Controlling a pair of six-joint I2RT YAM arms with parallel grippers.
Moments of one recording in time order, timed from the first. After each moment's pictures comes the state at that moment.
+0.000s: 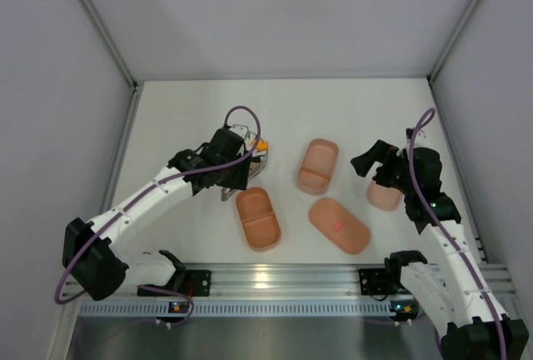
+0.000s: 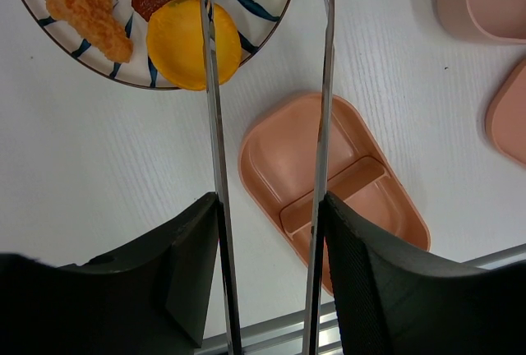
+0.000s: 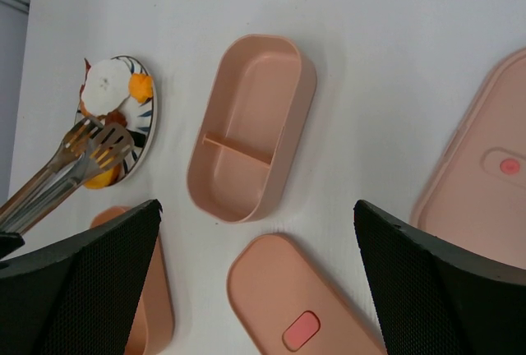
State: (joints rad) left arm -0.68 1.27 1.08 -0.75 -0.15 -0.39; right arm 0.09 0.73 0.61 -0.34 -0.21 0.53
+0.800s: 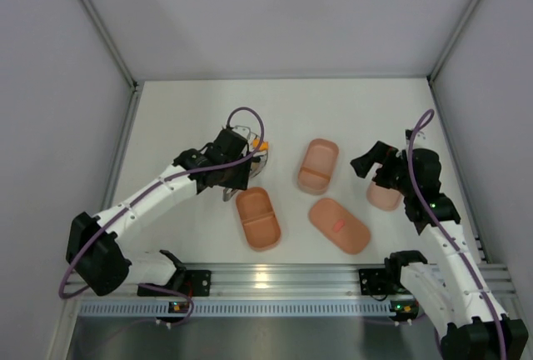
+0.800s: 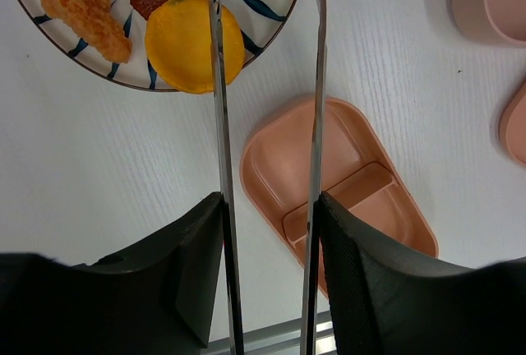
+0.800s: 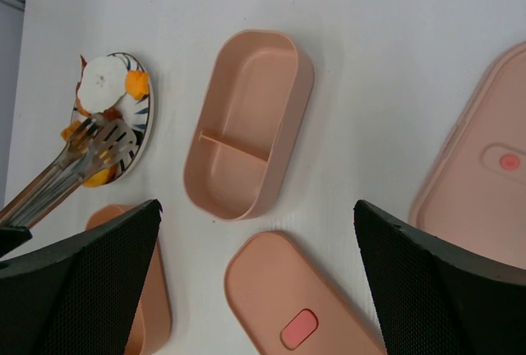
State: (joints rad) left arm -0.68 1.31 1.08 -0.74 -0.16 -0.39; right arm 0.09 0.72 0.60 -0.34 -0.21 0.53
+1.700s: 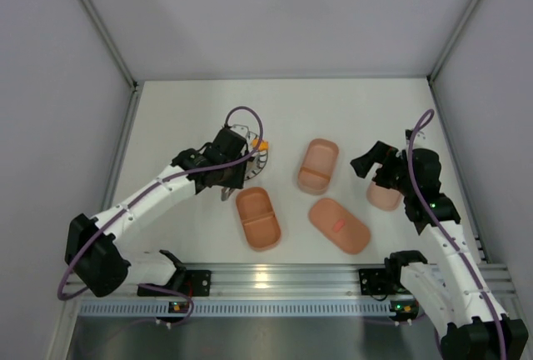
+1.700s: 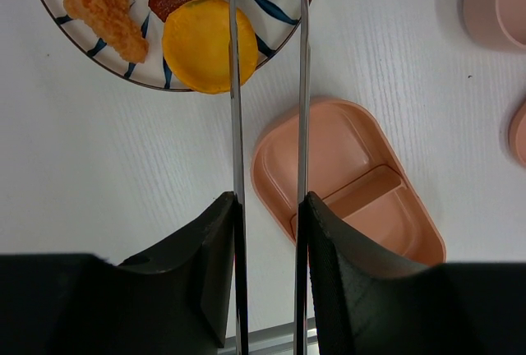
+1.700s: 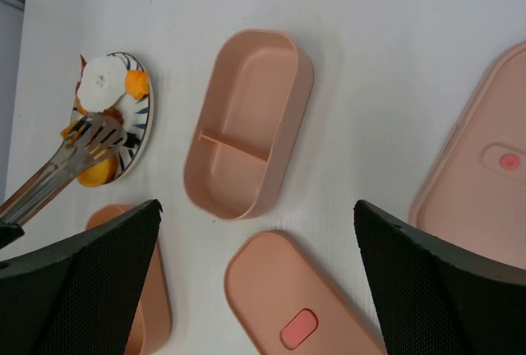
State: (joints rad) left arm -0.68 1.30 1.08 -0.75 -0.19 -0.39; right arm 0.09 0.72 0.60 -0.34 -0.21 0.53
